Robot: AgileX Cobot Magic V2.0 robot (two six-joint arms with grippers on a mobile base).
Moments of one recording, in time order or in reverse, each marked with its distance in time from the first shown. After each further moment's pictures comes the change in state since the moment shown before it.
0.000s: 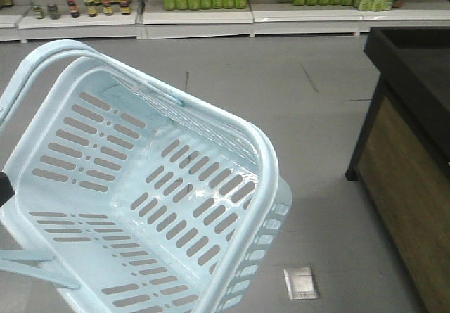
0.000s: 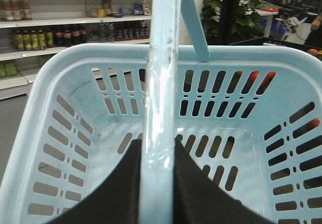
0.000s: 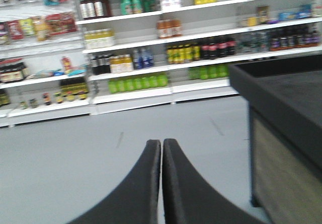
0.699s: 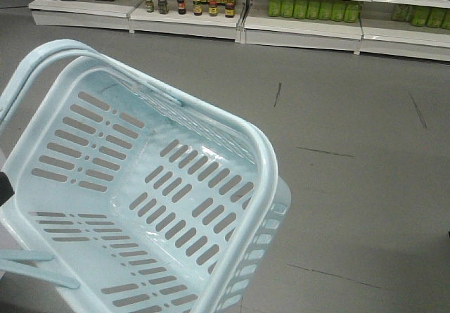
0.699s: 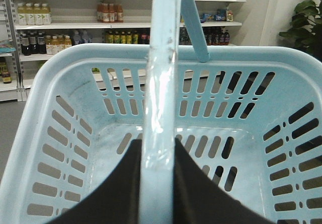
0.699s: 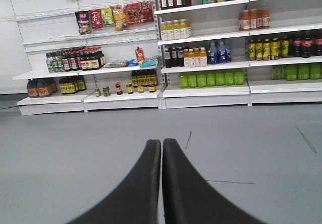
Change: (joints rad) left arm 0.000 0.000 0.000 0.000 0.000 0.000; right arm 0.000 0.000 0.000 0.000 0.000 0.000
